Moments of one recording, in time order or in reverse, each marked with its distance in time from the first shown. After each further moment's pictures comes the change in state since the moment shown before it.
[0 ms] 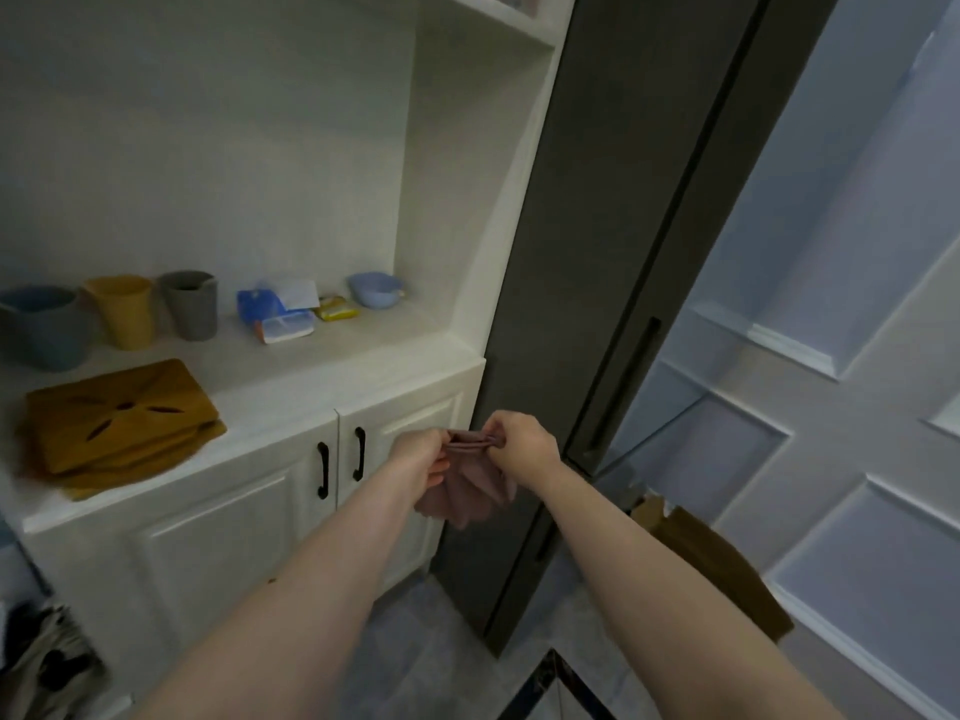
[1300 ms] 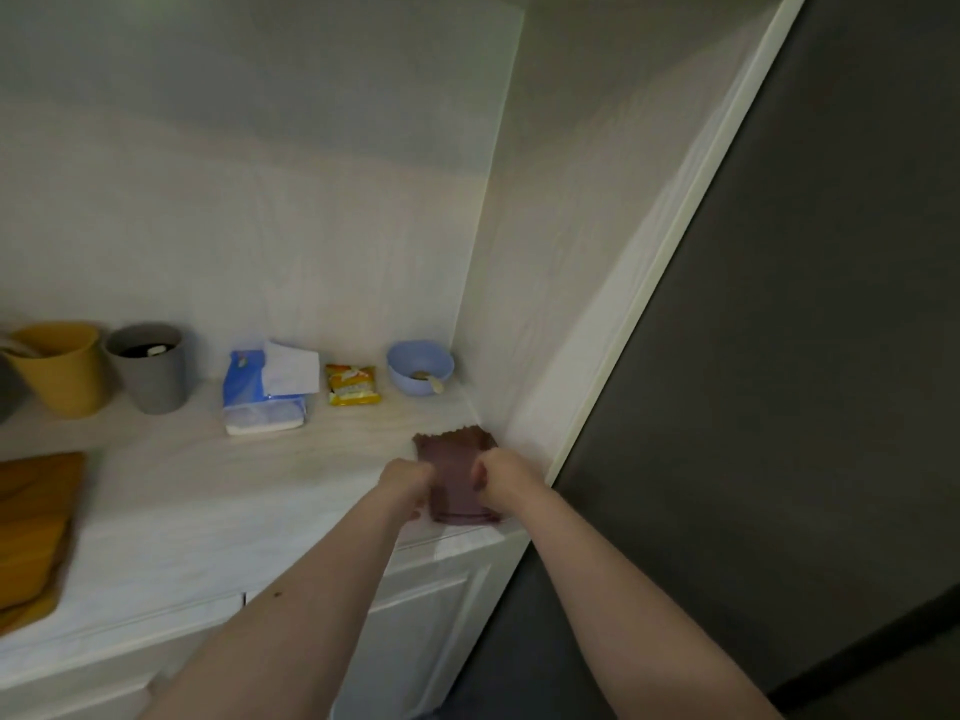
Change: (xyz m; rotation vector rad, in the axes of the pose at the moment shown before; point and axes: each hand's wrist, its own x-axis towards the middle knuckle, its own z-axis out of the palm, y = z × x) left_hand 0.303 0.145 0.023 0.109 0.365 -0.073; right_hand 0.387 0.010 0.039 -0.246 -0.418 -0.330
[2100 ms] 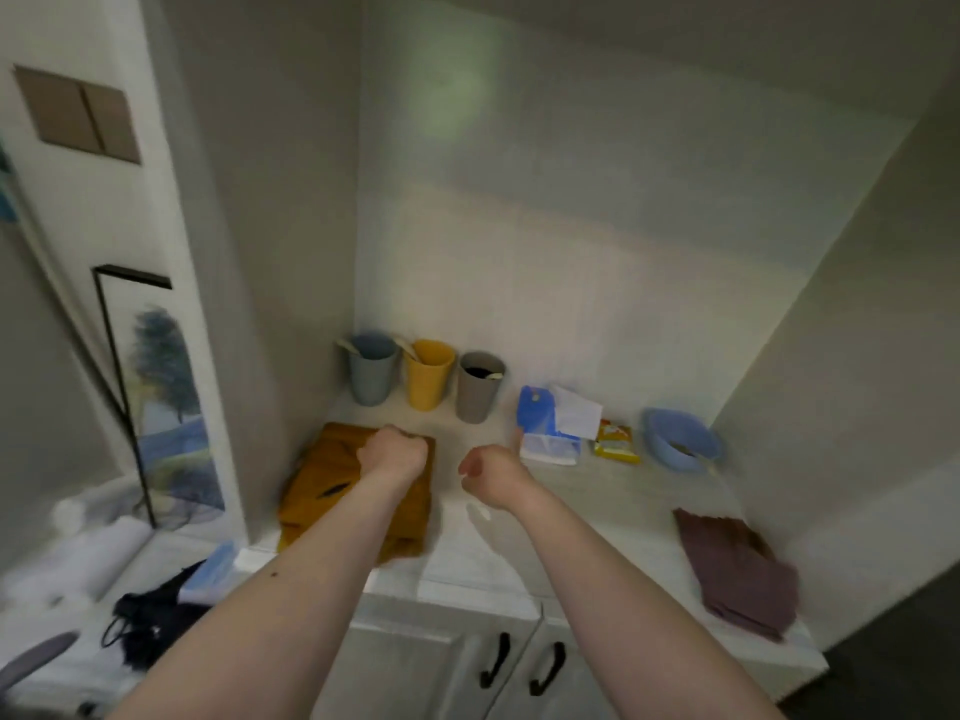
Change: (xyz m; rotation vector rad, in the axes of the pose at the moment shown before) left_hand -0.058 -0.067 -0.337 0.197 0.718 0.082; right_hand 0.010 -0.337 0.063 0.145 -0.075 -0.428
